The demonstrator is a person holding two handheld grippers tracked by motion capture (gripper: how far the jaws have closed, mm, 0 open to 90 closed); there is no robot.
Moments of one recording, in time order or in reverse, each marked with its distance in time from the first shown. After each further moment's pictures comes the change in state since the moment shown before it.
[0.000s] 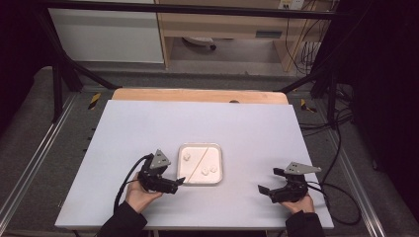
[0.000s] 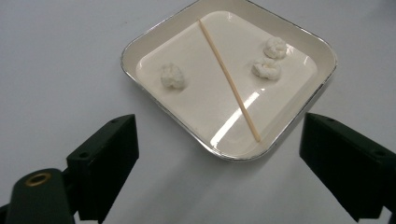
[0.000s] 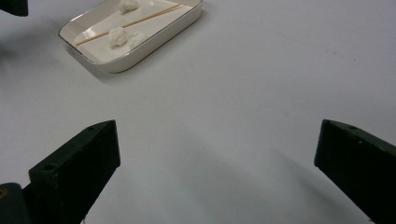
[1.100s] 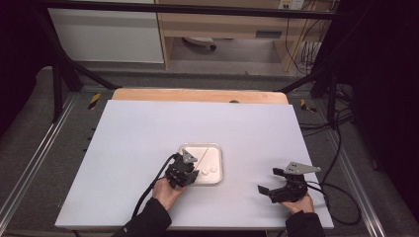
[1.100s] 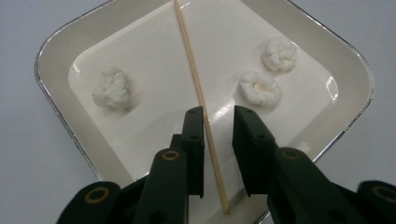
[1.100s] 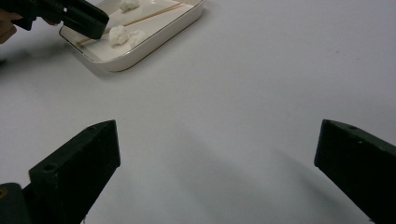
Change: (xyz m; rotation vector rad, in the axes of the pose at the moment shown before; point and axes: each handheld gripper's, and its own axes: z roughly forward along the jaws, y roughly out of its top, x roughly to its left) left arm -0.032 0.023 0.064 0.122 0.058 -0.078; right arm 0.000 0.000 0.001 0.002 0.006 0.003
